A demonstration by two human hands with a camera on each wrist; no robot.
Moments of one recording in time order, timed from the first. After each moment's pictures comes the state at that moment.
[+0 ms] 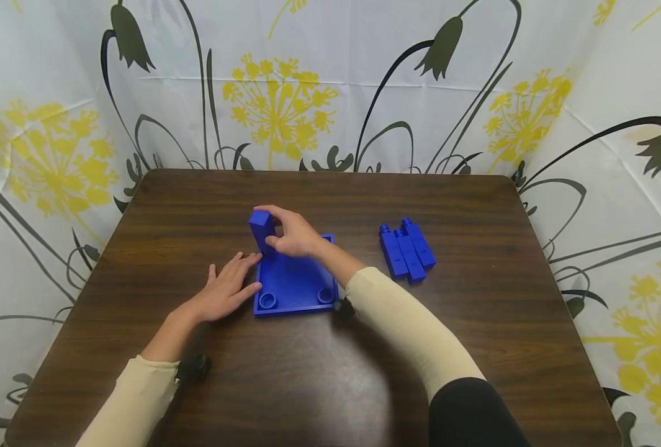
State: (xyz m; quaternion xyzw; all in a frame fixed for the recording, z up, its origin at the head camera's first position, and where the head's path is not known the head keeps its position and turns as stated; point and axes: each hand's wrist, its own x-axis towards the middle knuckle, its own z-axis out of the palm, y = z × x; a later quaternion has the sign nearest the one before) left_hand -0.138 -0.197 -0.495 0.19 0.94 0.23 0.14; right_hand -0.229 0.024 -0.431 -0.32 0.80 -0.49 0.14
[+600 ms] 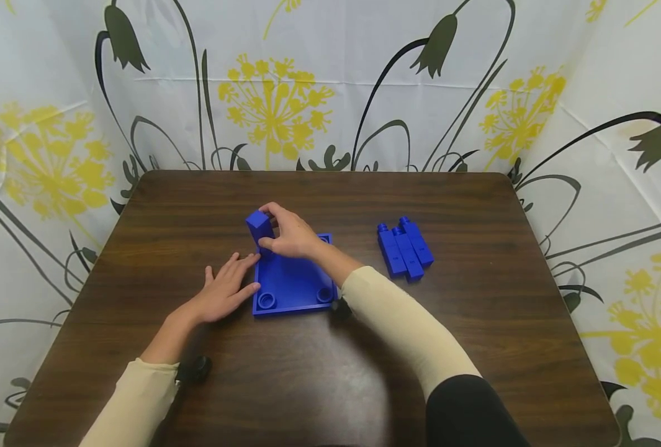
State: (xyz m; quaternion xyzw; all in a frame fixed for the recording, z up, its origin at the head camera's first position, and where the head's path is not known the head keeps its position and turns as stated) left_hand -0.136 -0.197 -0.493 0.19 0.94 0.23 0.14; right_hand -0.229 0.023 -0.435 -0.31 0.83 -0.45 0.10
